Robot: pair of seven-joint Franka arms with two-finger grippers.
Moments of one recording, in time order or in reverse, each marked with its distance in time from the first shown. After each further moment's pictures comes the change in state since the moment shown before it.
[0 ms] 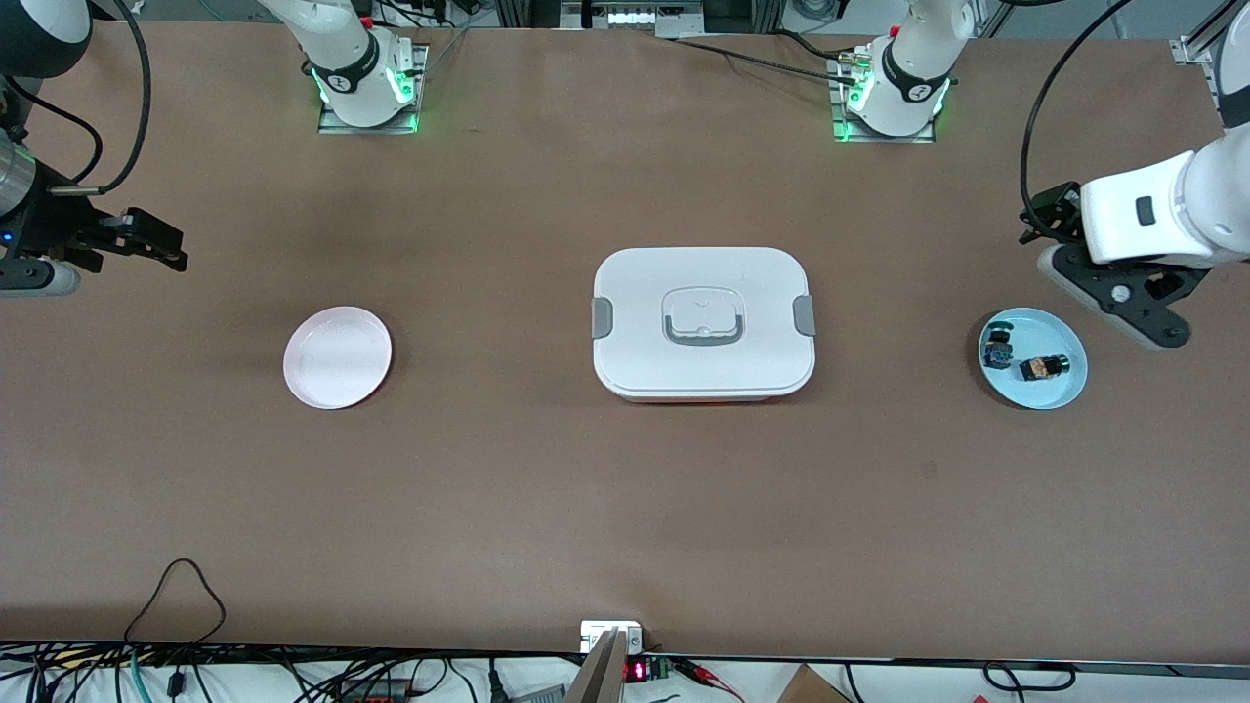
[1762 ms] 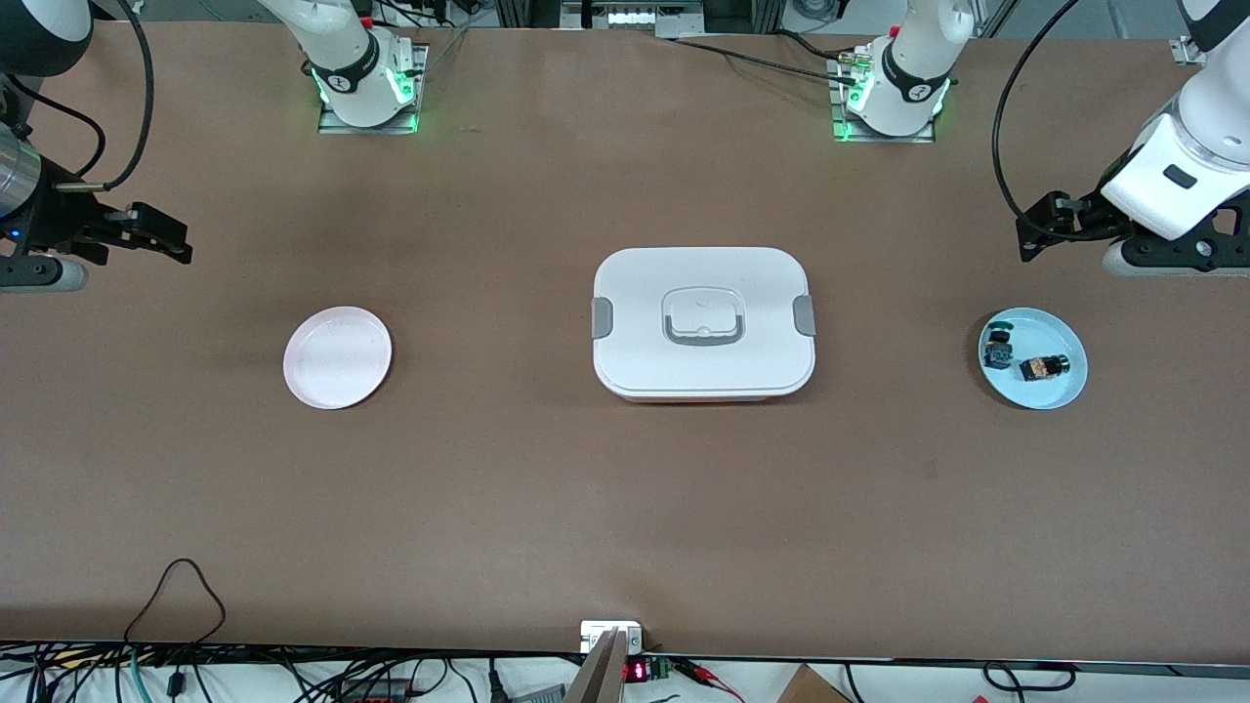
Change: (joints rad) left arm -0.280 -0.329 0.388 -0.450 -0.065 0.396 -0.428; right arm 0.000 -0.003 0.000 -0.004 0.003 -0.029 0.000
